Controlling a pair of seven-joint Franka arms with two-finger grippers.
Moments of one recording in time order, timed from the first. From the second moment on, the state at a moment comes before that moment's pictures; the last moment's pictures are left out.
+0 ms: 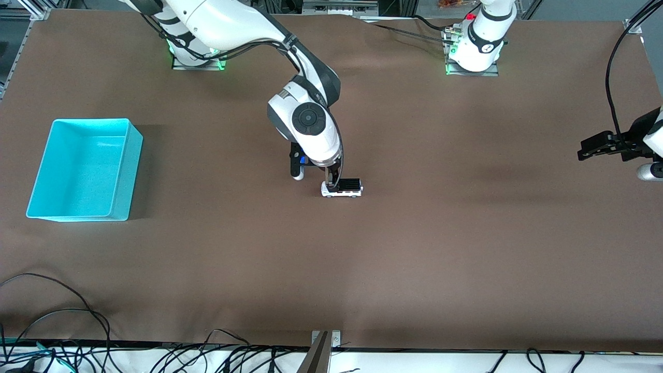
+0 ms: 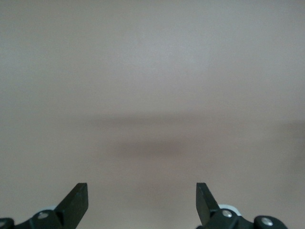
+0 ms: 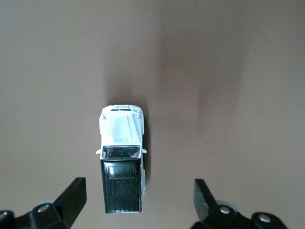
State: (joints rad) left arm 0.46 0.16 -0.41 -1.54 0.07 1.60 0.05; right arm 0.64 0.76 0.17 -1.40 0.00 2.24 2.33
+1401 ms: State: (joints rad) left arm 0.46 0.15 -0.41 -1.55 0.07 1.59 0.05; right arm 0.72 0.91 0.12 -1.33 -0.06 2.35 2.40
